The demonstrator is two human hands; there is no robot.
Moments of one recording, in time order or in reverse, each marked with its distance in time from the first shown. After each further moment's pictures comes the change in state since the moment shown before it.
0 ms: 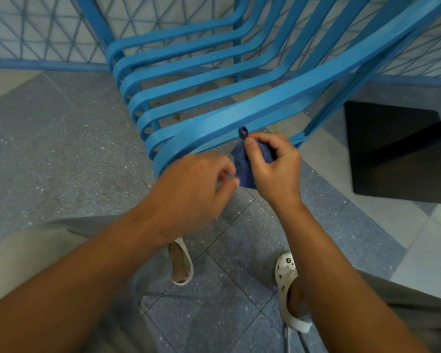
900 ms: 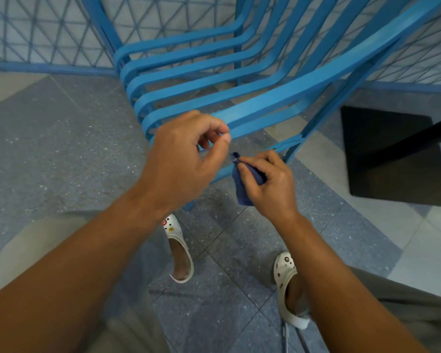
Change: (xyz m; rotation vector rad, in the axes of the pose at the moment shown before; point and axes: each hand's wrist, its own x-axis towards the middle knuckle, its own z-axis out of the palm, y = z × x) left_hand 0.008 -0.005 -0.013 -0.216 0.486 0.126; right_hand -0.038 0.010 -0.012 -0.184 -0.128 -0.218
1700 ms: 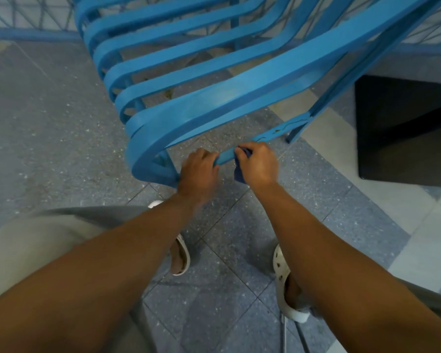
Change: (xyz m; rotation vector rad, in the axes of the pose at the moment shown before) left_hand -0.050 -0.149 0.173 0.404 -0.451 -0.426; right_hand 0.026 0.116 0.083 -0.245 -0.274 0.567
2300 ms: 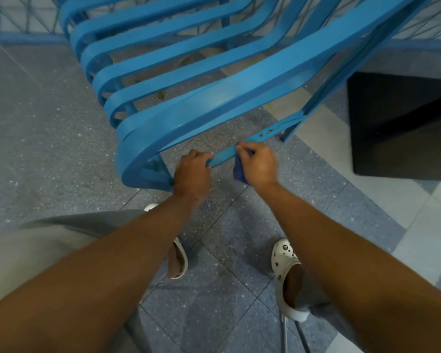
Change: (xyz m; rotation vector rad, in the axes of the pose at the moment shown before) left_hand 0.008 0.000 0.006 -0.078 0.034 -0.083; right_hand 0.004 0.020 -0.004 0.147 0.031 -0.003
